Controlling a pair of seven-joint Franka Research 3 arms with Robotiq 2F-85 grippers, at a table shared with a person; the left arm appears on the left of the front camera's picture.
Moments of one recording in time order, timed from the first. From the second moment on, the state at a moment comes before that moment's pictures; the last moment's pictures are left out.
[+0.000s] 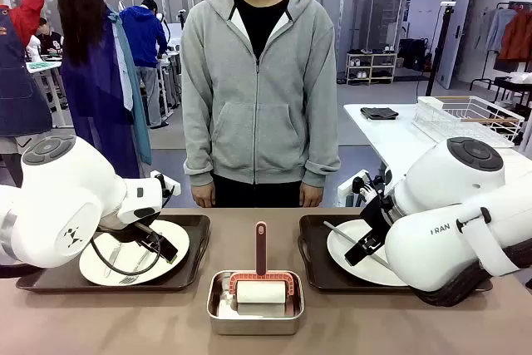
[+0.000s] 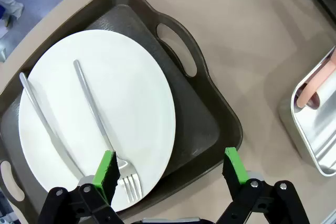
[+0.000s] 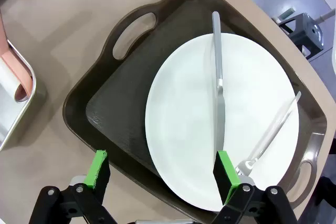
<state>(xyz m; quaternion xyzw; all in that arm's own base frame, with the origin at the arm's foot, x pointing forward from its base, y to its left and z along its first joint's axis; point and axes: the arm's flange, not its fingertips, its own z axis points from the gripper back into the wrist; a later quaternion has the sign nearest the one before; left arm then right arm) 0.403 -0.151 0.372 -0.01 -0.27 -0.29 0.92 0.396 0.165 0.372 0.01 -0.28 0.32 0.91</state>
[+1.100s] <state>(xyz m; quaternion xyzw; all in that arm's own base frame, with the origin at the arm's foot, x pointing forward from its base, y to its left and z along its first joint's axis) 0.406 -0.152 0.377 -0.02 -0.27 -0.29 0.92 0.400 0.165 0.376 0.01 -0.28 0.32 0.91</state>
